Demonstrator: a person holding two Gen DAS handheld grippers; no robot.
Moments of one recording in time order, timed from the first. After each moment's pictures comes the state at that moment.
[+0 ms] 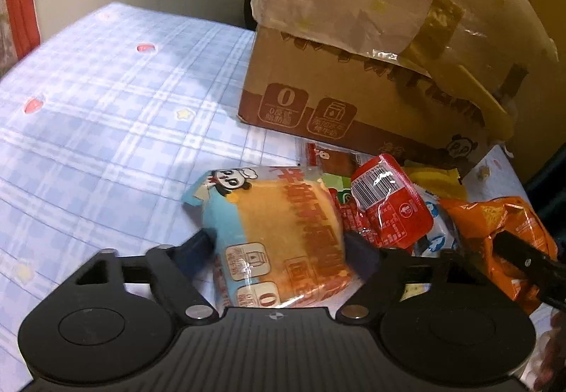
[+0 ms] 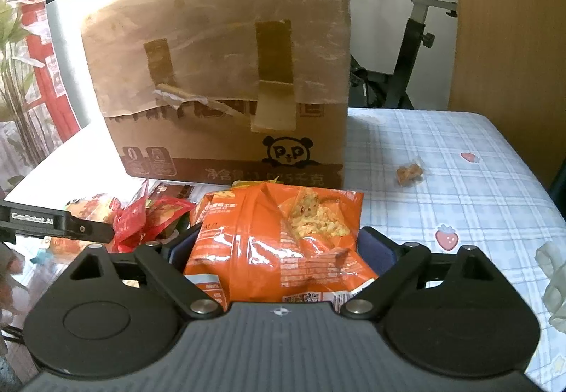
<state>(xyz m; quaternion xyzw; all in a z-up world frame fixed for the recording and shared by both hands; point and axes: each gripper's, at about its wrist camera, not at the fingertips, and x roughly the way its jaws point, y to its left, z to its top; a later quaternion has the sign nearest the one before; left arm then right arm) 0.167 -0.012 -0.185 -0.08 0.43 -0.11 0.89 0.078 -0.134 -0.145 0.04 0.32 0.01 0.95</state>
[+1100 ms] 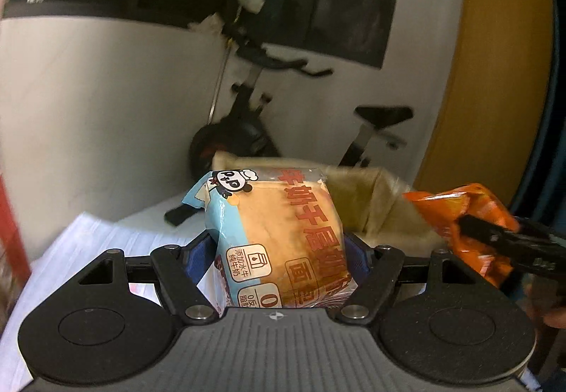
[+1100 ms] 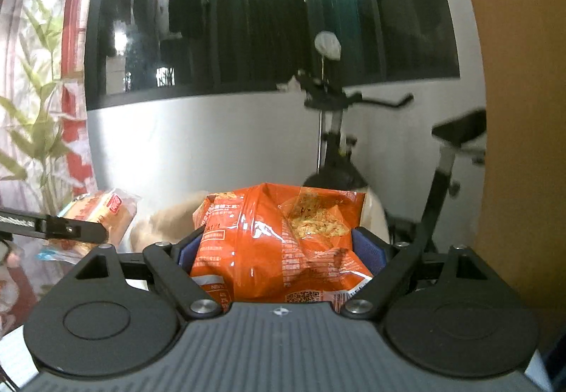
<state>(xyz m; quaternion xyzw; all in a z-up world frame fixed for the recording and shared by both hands) 0.190 0.004 0.021 -0.05 0.20 -0.19 0.96 0.118 -0.134 0.022 0.03 0.10 0.05 0.99</state>
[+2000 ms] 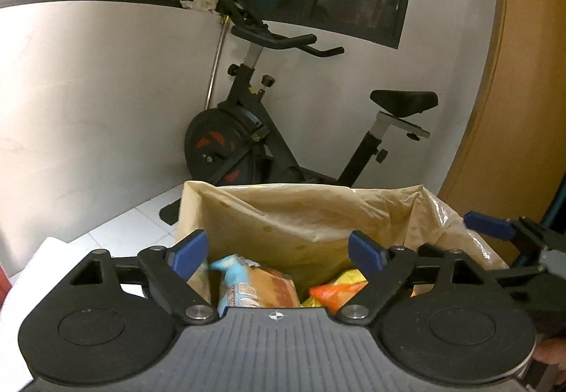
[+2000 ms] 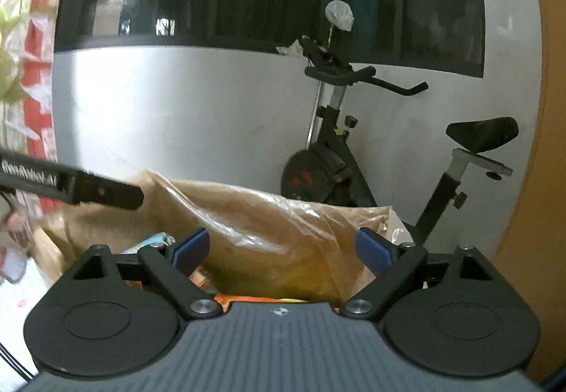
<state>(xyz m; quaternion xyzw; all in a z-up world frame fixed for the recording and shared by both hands) 0.317 -0.047 0.006 -0.03 0.24 -0.18 0.95 0.243 -0.122 -0.005 -0.04 0.16 0.04 0.99</state>
